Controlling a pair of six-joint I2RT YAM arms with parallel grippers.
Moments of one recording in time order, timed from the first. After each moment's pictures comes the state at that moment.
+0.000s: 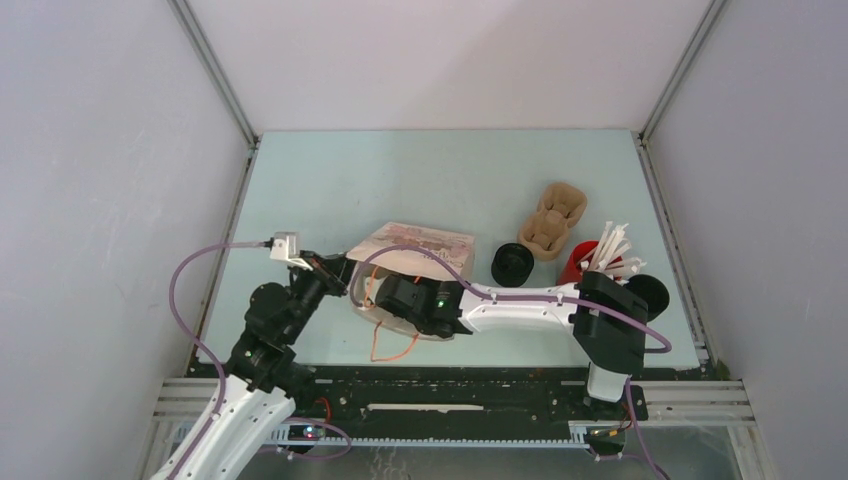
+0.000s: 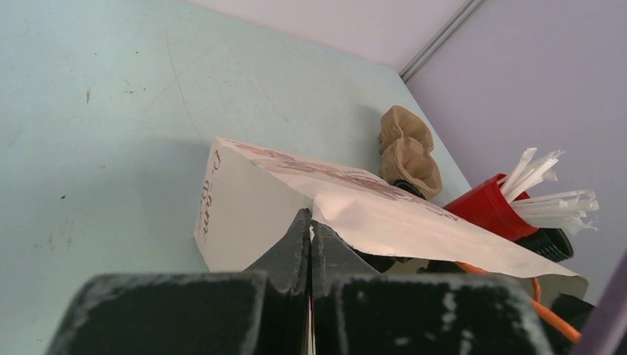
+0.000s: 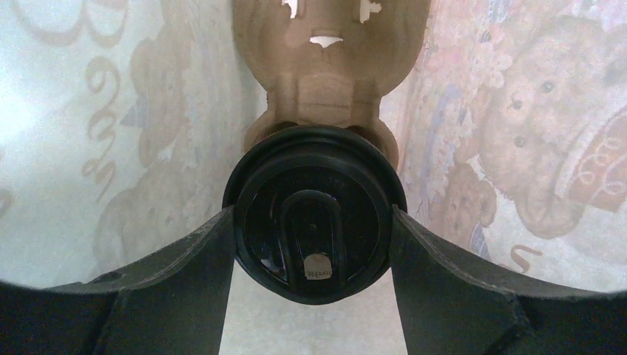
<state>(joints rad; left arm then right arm) -0.45 0.34 0.37 -0.05 -0.02 -0.55 1.27 1.77 1.26 -0.45 0.72 -0.52</state>
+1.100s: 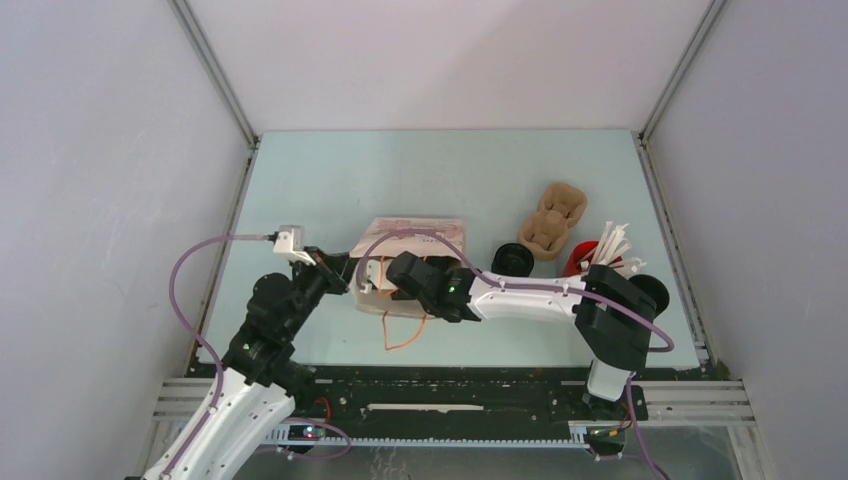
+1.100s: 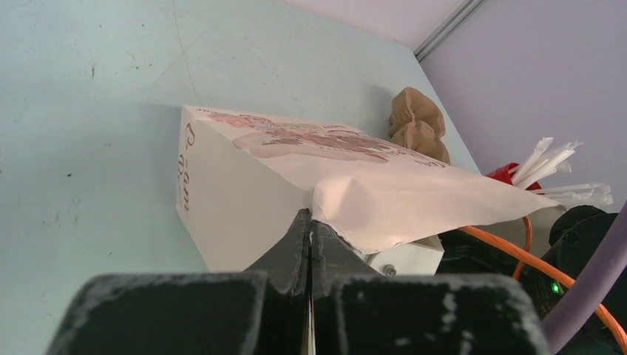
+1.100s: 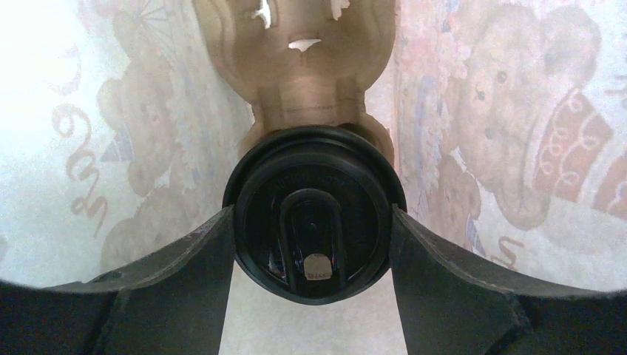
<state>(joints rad) -0.46 0.39 0.43 -0.13 -0.02 -0.56 1.16 1.76 1.19 -0.20 0.60 -0.68</state>
